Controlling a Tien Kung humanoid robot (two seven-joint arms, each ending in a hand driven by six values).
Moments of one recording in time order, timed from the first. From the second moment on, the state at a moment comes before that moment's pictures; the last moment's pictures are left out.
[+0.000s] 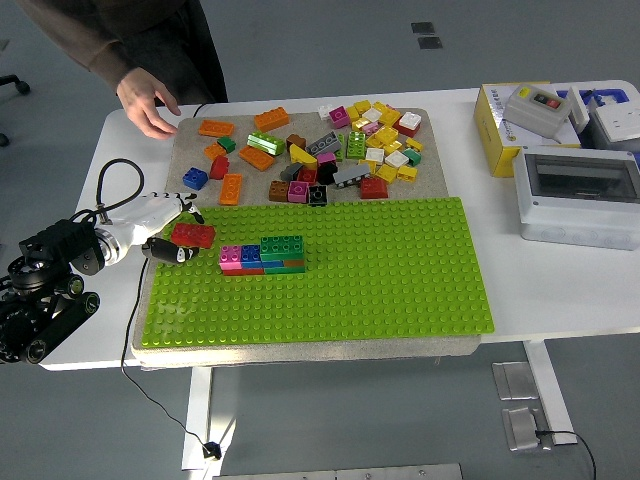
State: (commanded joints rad) left arm -0.78 0.38 -0.48 -0.78 1.75 0.08 -0.11; right arm 0.16 -0.14 1.10 0.18 -0.81 -0.08 -0.36
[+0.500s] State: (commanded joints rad) left arm -0.78 0.37 -0.47 -0.74 1.67 0.07 -0.13; right arm 0.16 -0.14 1.08 0.18 -0.78 -0.09 -0.35
